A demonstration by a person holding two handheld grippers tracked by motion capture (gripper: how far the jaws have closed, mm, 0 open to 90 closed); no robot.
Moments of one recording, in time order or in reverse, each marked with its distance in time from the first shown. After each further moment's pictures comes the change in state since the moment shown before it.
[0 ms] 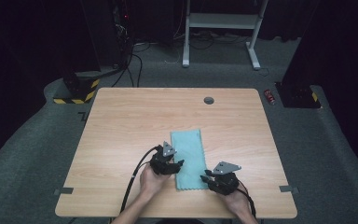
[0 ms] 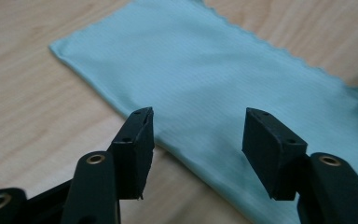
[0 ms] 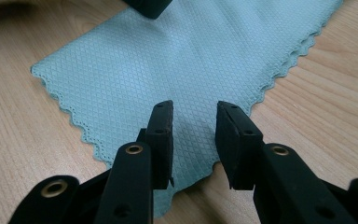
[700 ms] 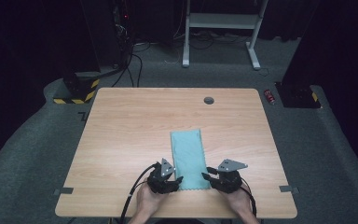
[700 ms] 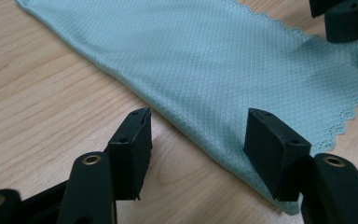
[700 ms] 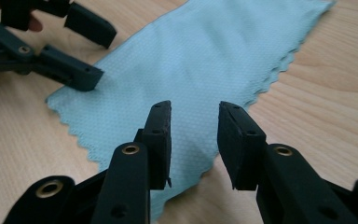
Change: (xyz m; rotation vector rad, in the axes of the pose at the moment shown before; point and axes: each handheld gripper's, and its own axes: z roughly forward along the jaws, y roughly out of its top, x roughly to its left) left arm -0.027 -0.033 -0.025 0.003 -0.002 -0.004; right arm -0.010 0.004 -0.011 -0.069 0.022 0.068
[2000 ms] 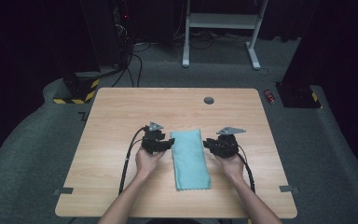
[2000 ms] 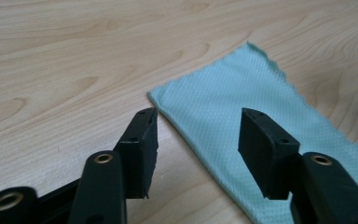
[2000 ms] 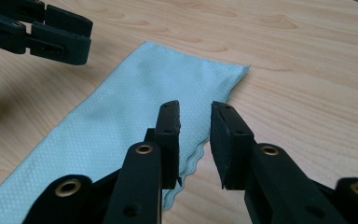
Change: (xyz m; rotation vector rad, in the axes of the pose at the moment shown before) left arm 0.105 0.070 0.034 -0.037 0.019 -0.238; right arm -0.070 0.067 0.037 -0.016 -0.061 0.175
